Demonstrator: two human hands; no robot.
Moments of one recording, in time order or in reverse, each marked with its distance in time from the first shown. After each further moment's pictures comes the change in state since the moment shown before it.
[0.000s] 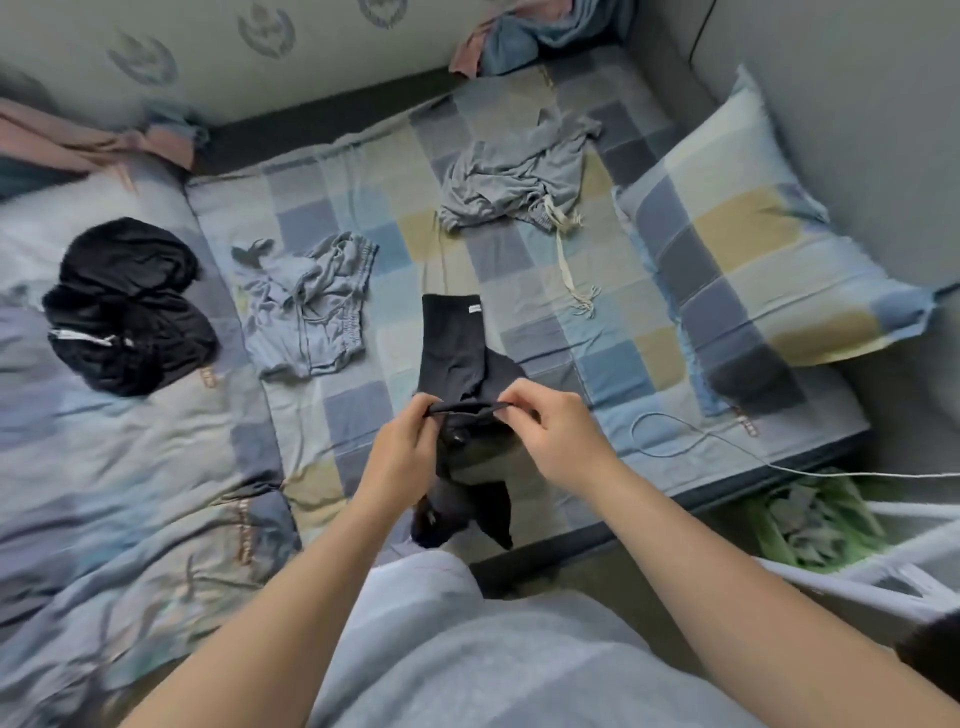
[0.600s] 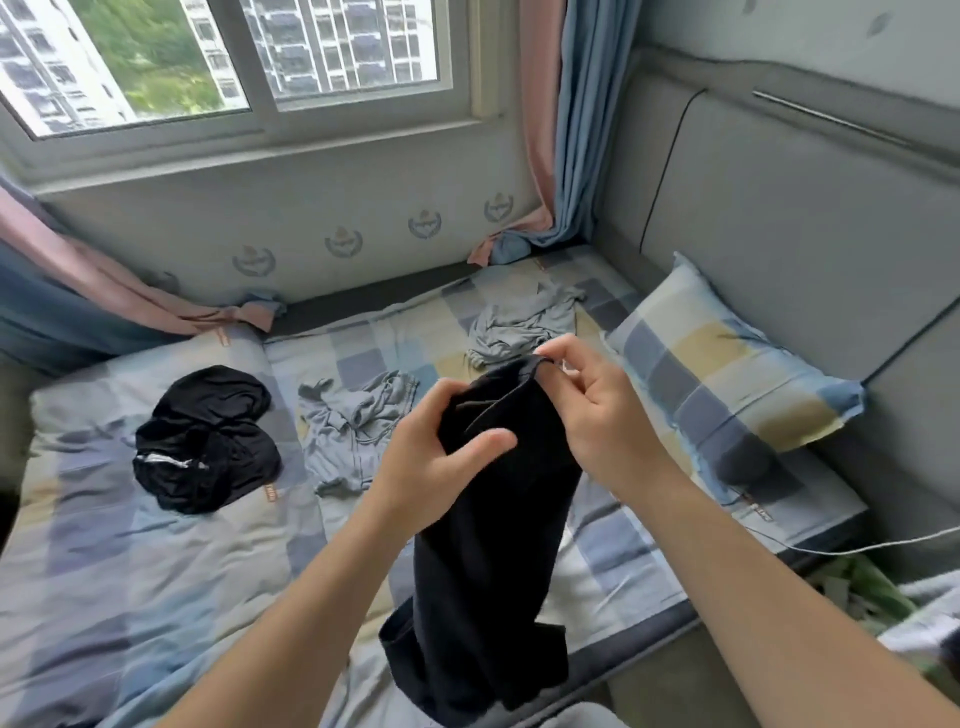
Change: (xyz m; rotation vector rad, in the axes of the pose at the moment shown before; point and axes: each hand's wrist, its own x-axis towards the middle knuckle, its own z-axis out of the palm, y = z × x) left_hand -0.119 0.089 -0.174 -0.249 0.039 0.565; right_hand -0.092 -0.210 0.017 0.364 0.310 -0.352
